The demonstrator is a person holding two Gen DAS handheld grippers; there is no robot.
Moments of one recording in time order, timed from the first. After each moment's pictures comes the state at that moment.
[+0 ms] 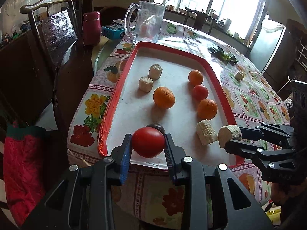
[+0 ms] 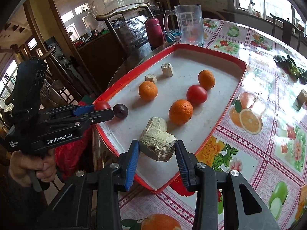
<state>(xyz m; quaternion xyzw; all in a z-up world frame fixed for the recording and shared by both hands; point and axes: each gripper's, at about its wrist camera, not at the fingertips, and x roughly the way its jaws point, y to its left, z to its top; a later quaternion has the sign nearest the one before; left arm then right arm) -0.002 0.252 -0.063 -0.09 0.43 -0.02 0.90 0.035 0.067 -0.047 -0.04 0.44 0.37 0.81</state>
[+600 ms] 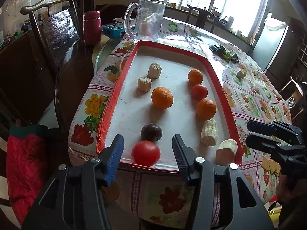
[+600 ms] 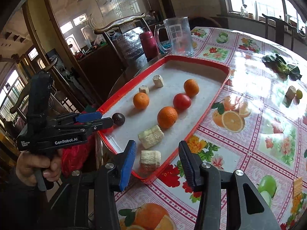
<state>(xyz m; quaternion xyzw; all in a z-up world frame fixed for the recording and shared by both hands) 0.000 0.244 -0.057 -0.08 0.44 -0.01 0.90 0.030 0.023 -0.028 0.00 0.42 0.37 0.83</state>
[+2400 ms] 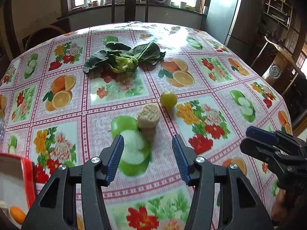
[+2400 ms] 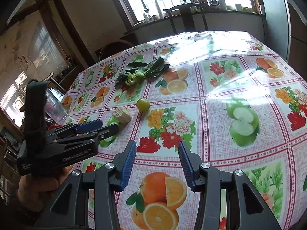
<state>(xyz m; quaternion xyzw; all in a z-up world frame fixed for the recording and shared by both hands) 0.252 -0.081 -0.062 0.04 0.44 -0.17 0.88 0.202 -0.268 -0.058 0.14 0.41 0.13 0.89</state>
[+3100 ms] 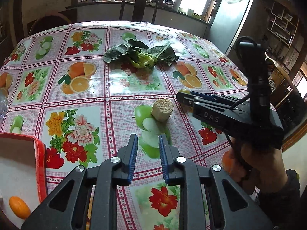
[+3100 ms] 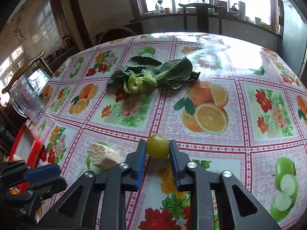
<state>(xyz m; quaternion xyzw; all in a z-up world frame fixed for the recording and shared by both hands) 0.235 -0.024 -0.054 -0.02 0.45 -0.19 0.87 0.305 -0.195 -0.087 0.05 0.42 0.13 0.89</state>
